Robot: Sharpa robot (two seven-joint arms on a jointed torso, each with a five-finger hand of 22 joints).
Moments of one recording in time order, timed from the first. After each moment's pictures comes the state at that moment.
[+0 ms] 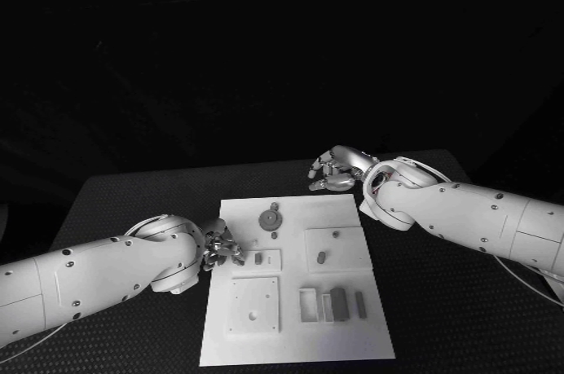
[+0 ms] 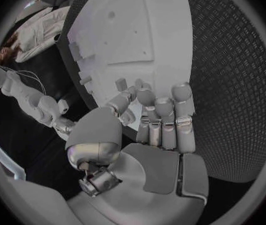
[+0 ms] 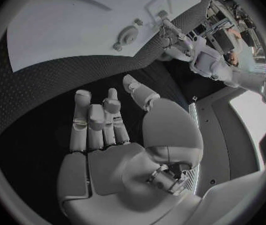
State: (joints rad) left arm 1.27 -0.72 -0.22 1.48 -1.06 -0.12 -0.54; left_hand 0.90 0.02 0.62 -0.23 0.18 1.08 0.01 0.36 0.73 1.32 -0.10 0.96 0.71 1.18 -0.17 1.31 0.72 0.02 1.27 -0.26 0.69 1.31; right arm 1.28 -0.70 -0.07 1.29 -1.22 -0.36 -0.05; right_hand 1.02 -0.14 0.62 -0.26 0.05 0.94 0.11 0.28 0.54 1.04 0.01 1.21 0.99 1.09 -0.09 1.57 0.82 0.25 1.04 0.01 0.95 1.31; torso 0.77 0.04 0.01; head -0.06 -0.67
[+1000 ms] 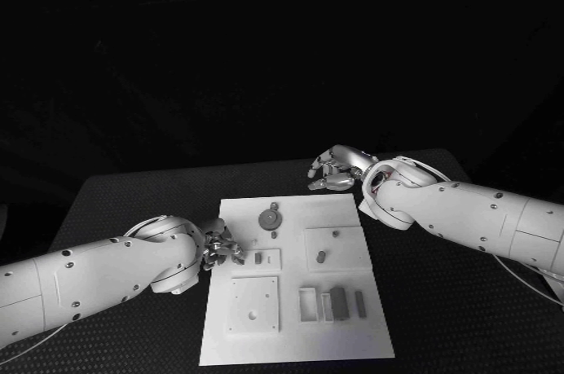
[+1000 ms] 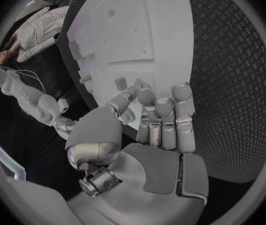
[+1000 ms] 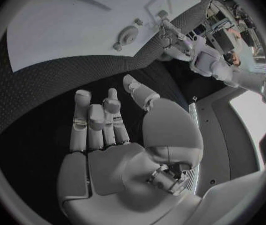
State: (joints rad) left arm 1.26 -0.72 -0.22 1.48 -1.06 -0.14 -0.54; left_hand 0.90 0.02 0.62 -0.23 0.18 1.08 0.01 0.38 0.73 1.32 -0.10 0.96 0.71 1.18 -0.17 1.31 0.72 0.02 1.27 -0.26 0.69 1.31; right arm 1.28 -0.70 -0.07 1.29 -1.22 -0.36 -0.05; right_hand 1.02 -0.14 0.62 -0.26 0.05 0.94 0.11 0.28 0.54 1.04 0.01 1.21 0.99 1.09 -0.09 1.57 0.82 0.25 1.04 0.01 0.95 1.31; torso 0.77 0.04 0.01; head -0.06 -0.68
